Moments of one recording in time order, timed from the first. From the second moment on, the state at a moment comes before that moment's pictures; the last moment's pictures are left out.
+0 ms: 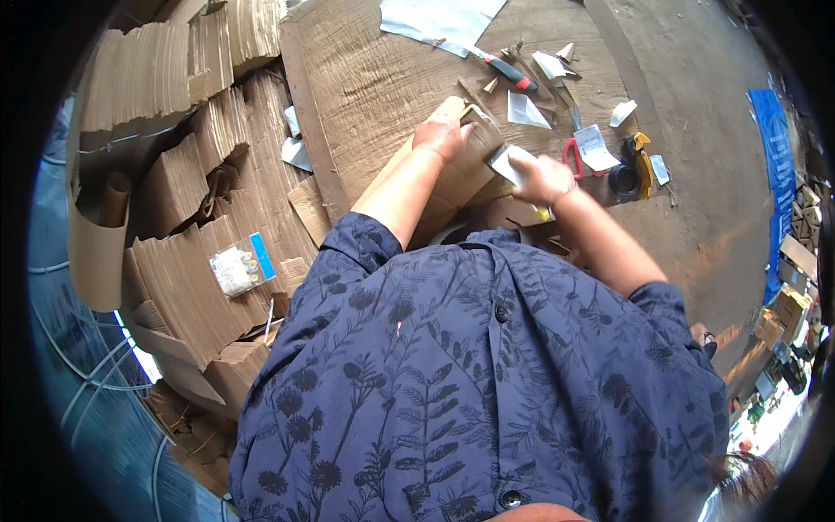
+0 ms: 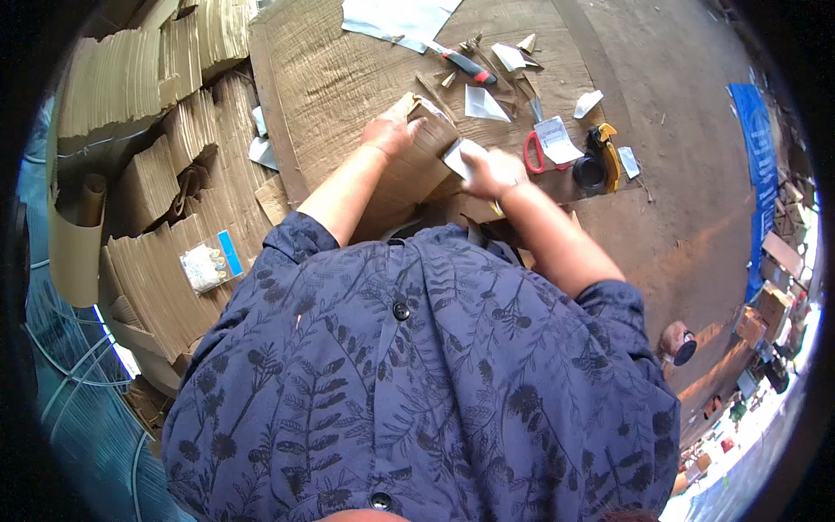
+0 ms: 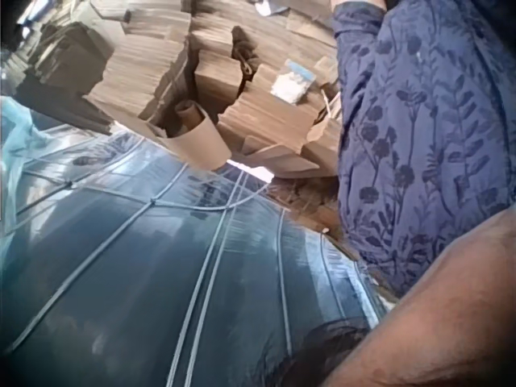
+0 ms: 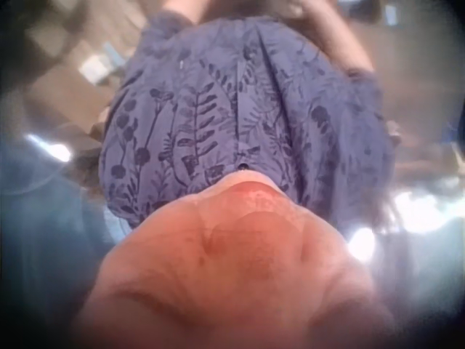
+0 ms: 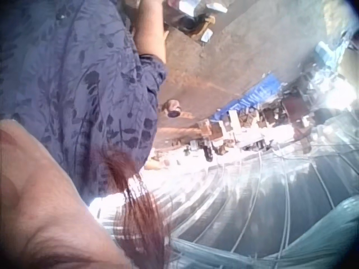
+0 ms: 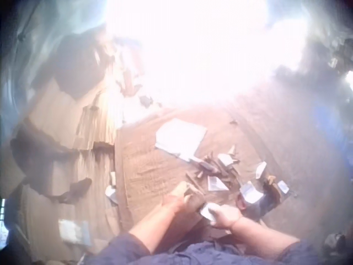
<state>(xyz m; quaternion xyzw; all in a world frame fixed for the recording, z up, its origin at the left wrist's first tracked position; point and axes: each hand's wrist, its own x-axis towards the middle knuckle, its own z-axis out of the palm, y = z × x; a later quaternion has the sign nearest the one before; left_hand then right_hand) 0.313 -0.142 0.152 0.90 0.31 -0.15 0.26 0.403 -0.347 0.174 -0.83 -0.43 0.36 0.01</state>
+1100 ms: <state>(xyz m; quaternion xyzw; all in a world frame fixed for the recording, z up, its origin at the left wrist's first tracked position) 0.231 -0.138 0.118 0.93 0.26 -0.04 0.25 0.387 -0.393 0.070 -0.77 -0.06 0.18 0.61</state>
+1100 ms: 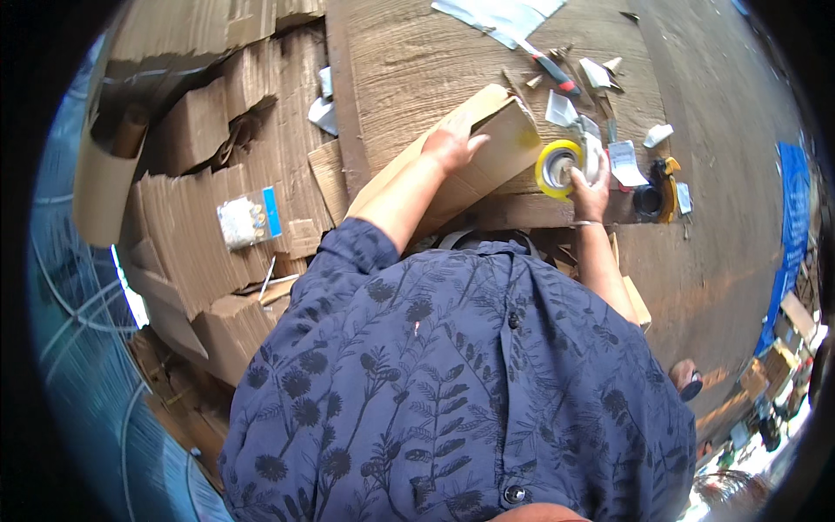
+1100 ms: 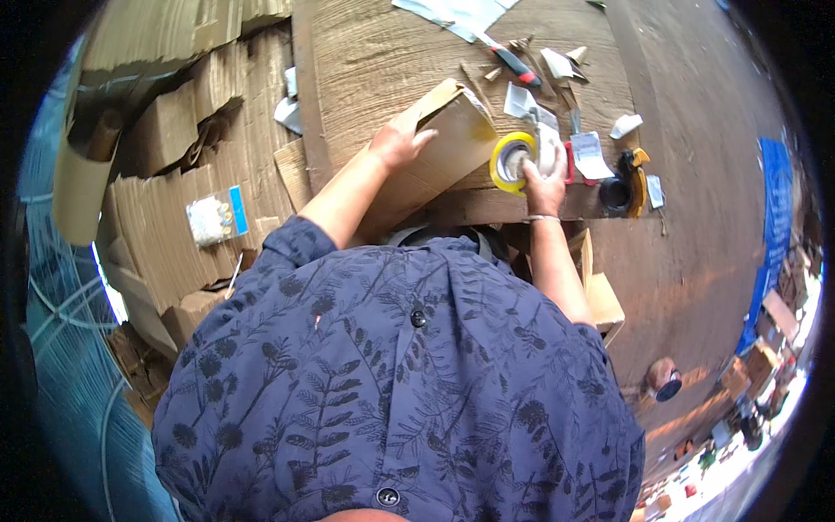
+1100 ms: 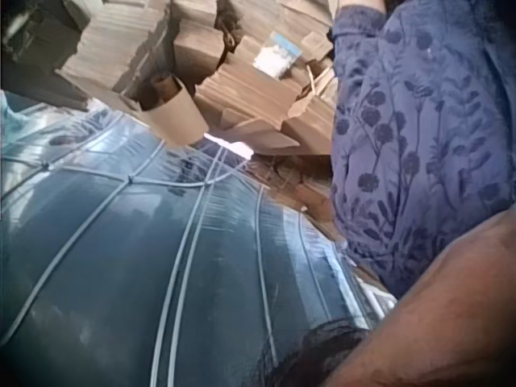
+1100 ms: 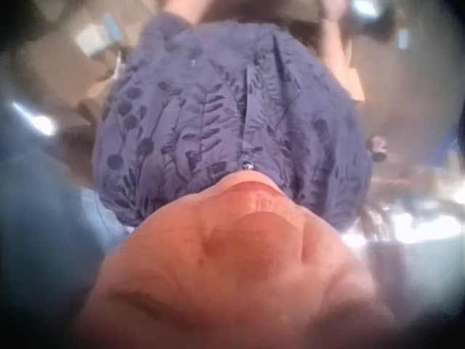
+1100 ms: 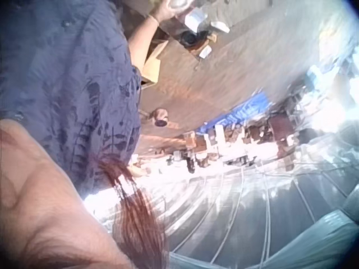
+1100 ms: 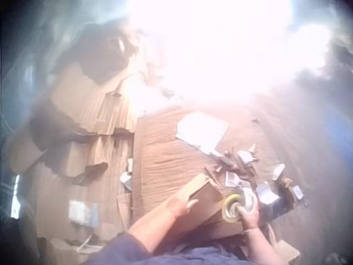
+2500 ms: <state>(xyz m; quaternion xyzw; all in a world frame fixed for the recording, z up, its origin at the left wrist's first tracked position) 0.163 -0.052 0.123 0.53 0.47 0.16 0.68 0.287 -0.389 0.270 -0.83 -0.51 0.14 0.19</state>
